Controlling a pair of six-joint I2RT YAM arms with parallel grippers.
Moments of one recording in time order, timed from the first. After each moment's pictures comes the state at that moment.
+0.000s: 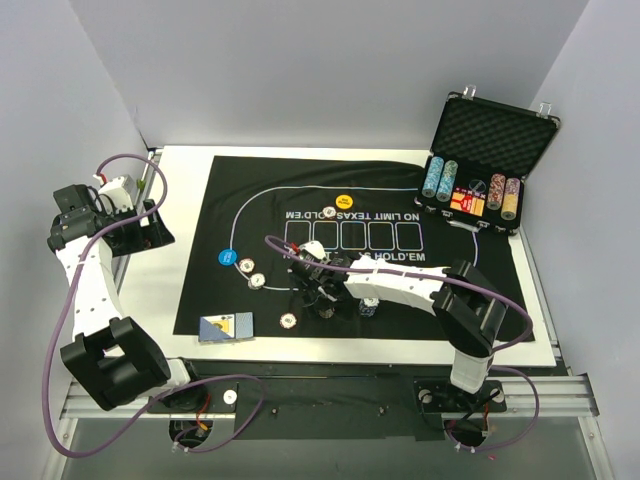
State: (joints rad) left arm 0.49 1.34 1.25 -0.88 0.48 0.16; right arm 1.03 1.80 1.21 -0.63 0.24 0.50
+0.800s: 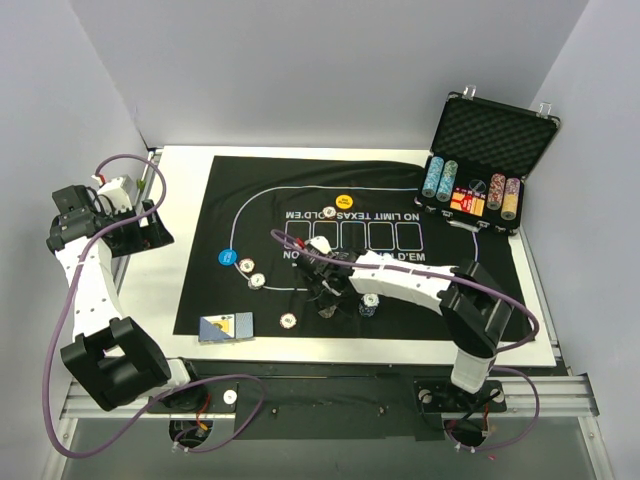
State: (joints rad) left arm 0.50 1.34 1.25 -0.88 0.48 0.17; right arm 1.00 1.78 1.22 -0.68 0.24 0.49
